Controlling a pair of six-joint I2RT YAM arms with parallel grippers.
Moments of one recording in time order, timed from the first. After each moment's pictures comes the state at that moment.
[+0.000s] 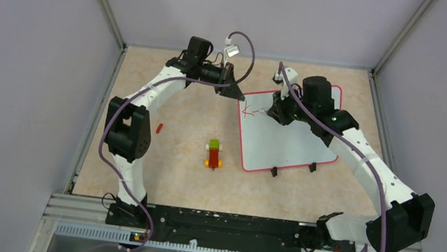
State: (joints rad) left arm -0.35 1.92 1.67 -0.42 1.16 -0.08; right arm 0.49 1.30 1.20 -0.46 -0.29 -0.16
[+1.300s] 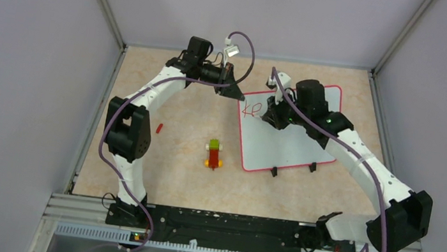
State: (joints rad) left arm -0.35 1.92 1.66 -0.42 1.15 -0.08; right arm 0.53 1.31 1.18 -0.46 -0.30 -0.16
